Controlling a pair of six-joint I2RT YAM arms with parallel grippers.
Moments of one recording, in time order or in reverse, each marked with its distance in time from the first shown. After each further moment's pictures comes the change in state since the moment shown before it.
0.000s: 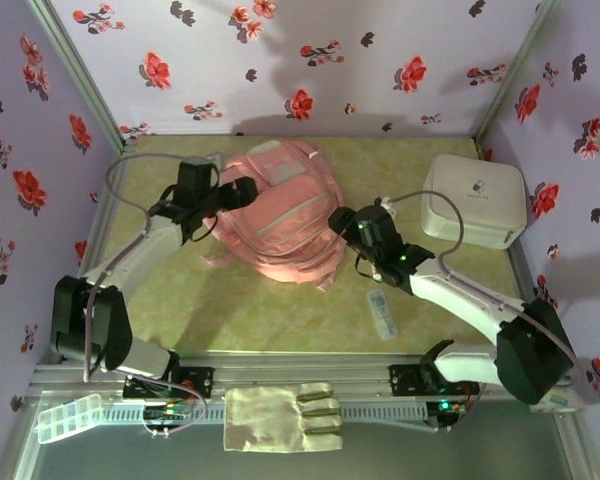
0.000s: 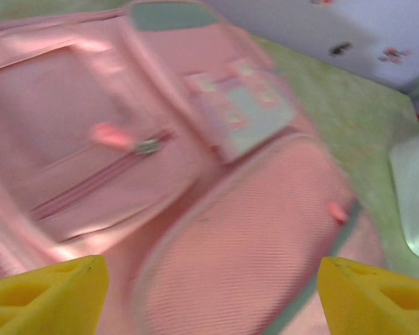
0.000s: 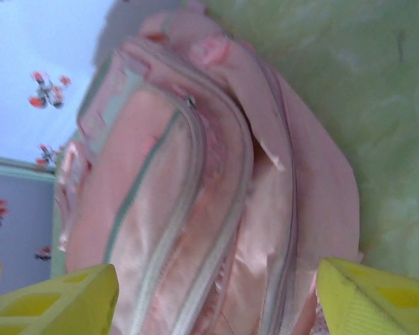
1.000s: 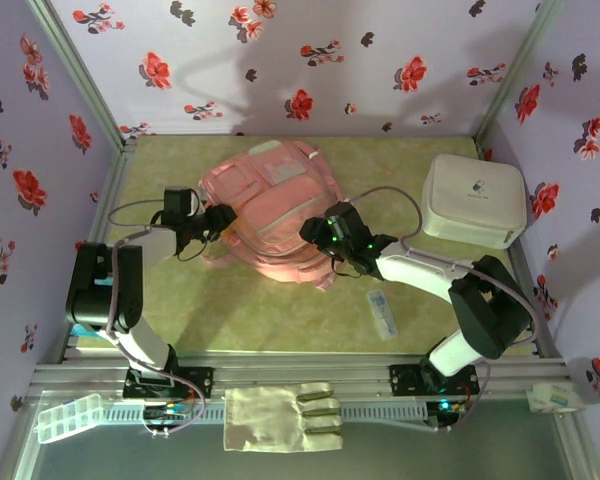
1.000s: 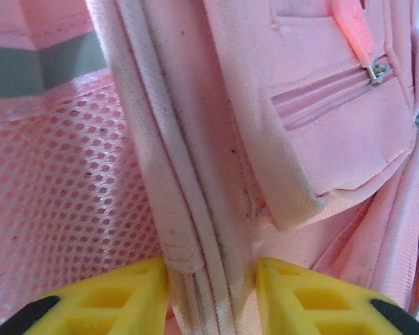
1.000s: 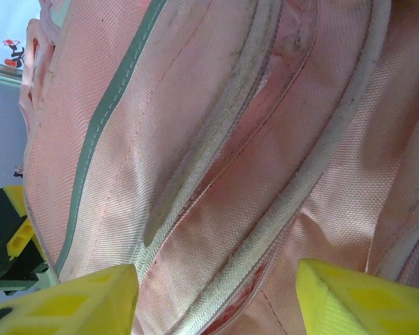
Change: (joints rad) left arm 0.192 0.226 -0.219 0.307 0.375 -0.286; right arm 0.053 0.275 0.110 0.076 -0.183 -0.018
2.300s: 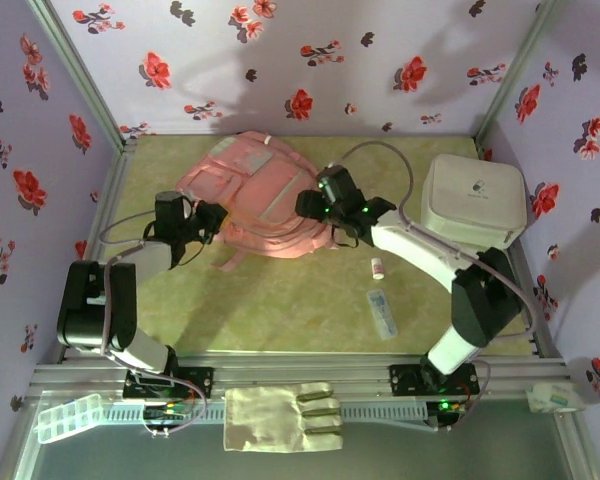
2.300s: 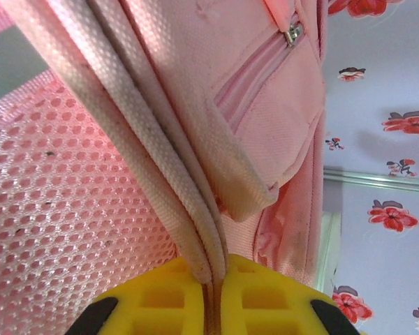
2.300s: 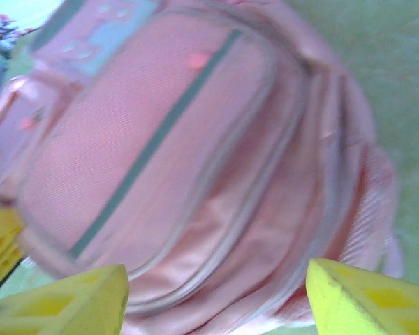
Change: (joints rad) left arm -0.003 -0.131 -0.128 0.195 -0.040 -0.307; right arm 0.000 0.064 0.373 -0.348 0.099 -0.363
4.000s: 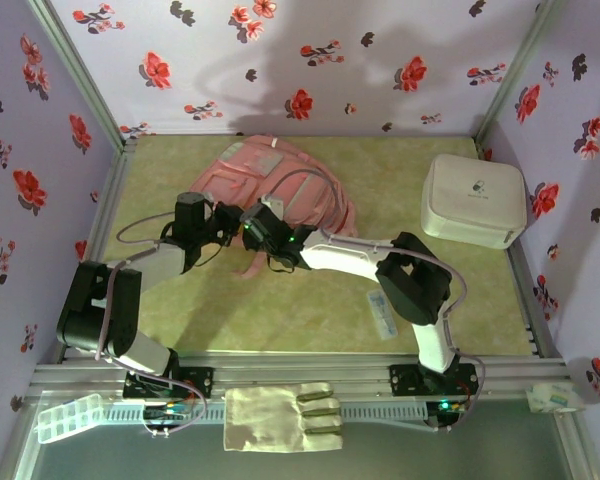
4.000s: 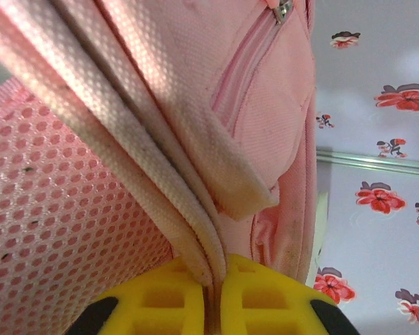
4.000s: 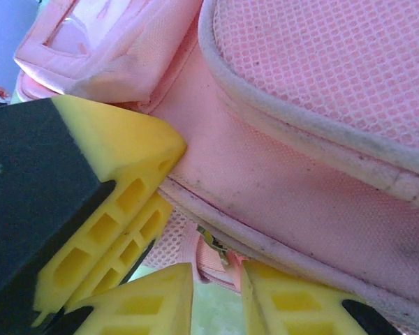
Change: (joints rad) left arm -0.150 -0.013 0.000 0.030 -0.078 -0.123; right arm 0.277 0.388 0.201 0.167 0.163 0.183
